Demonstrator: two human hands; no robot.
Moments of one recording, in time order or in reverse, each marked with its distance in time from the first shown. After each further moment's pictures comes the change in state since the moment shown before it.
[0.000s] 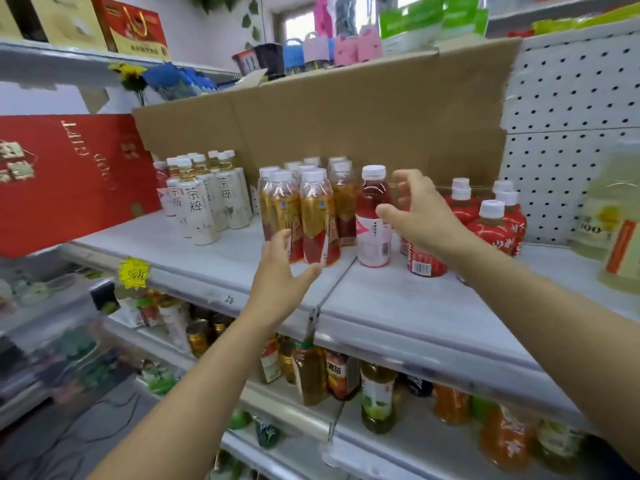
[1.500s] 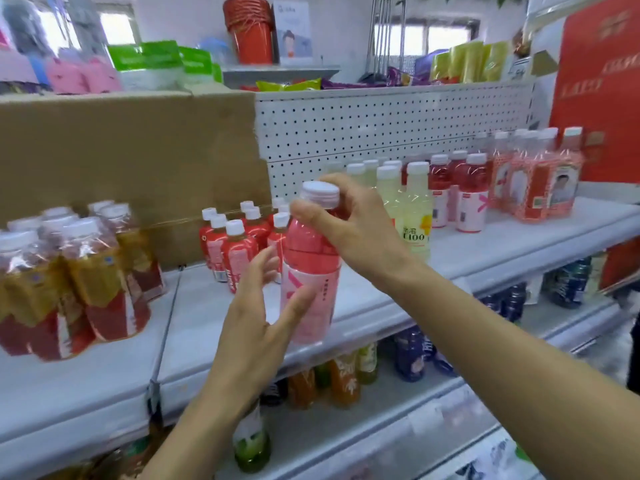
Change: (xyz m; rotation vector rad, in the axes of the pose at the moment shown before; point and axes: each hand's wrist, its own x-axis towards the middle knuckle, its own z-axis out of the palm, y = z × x) left_hand -0.054 0.084 0.060 -0.553 -0.474 0.576; right_hand -0.127 -0.058 -0.068 0.048 0.552 0.053
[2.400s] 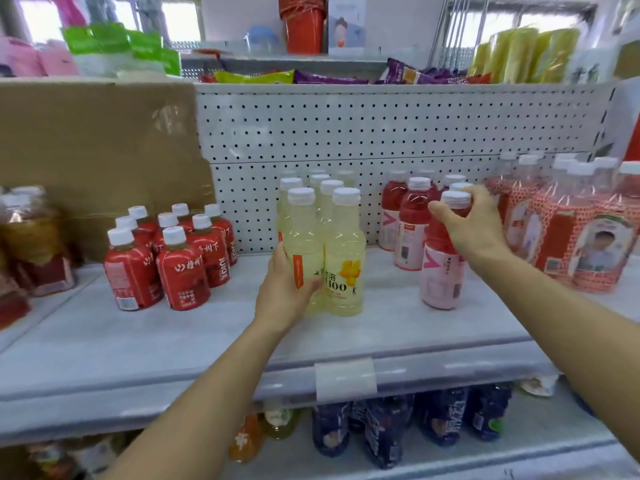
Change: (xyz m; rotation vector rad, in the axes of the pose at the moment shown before) left_hand 0.170 -0.002 0.260 0.225 0.142 -0.322; right_hand 0.142 0.220 -0.315 -0.307 0.236 0.241
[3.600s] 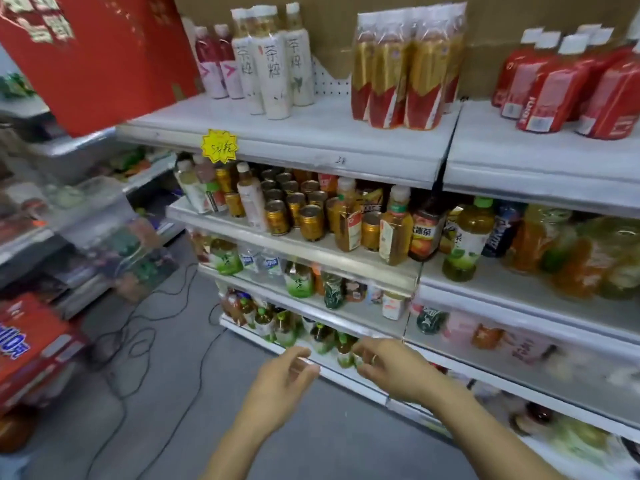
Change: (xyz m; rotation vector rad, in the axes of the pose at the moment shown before) left_hand -0.495 -0.309 -0.416 0.140 -0.107 -0.776; right_hand -0.638 -0.145 0.330 -0.313 -1.553 -0.334
